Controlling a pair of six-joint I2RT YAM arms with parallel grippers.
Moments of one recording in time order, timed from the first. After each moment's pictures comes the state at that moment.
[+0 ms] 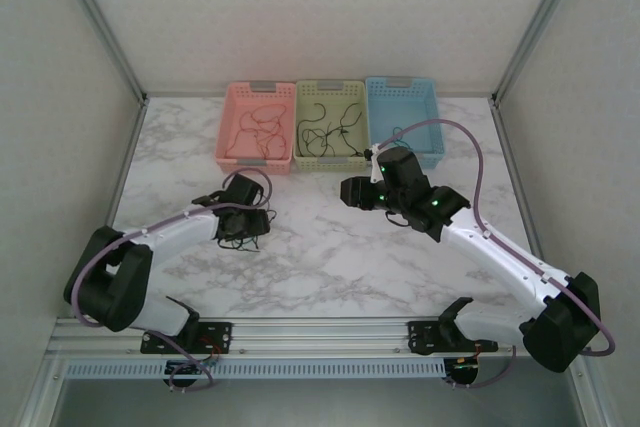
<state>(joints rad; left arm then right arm) -0.51 1.44 0.73 -0.48 -0.10 -0.68 0.70 1.19 0.99 -0.48 -0.10 0.53</state>
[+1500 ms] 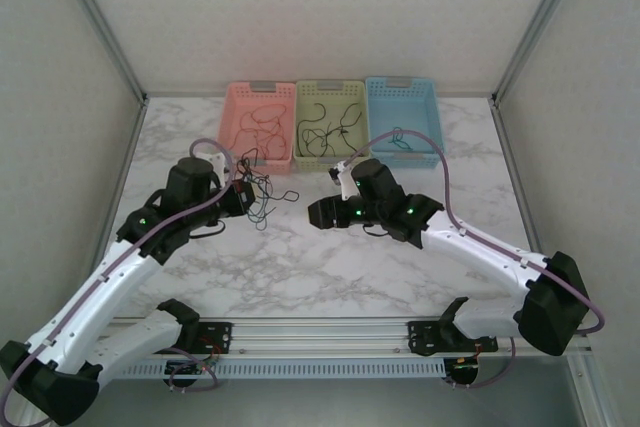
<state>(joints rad) -0.52 0.90 0.95 -0.66 0.10 -0.63 0.84 1.27 0.94 -0.31 -0.29 0.51</state>
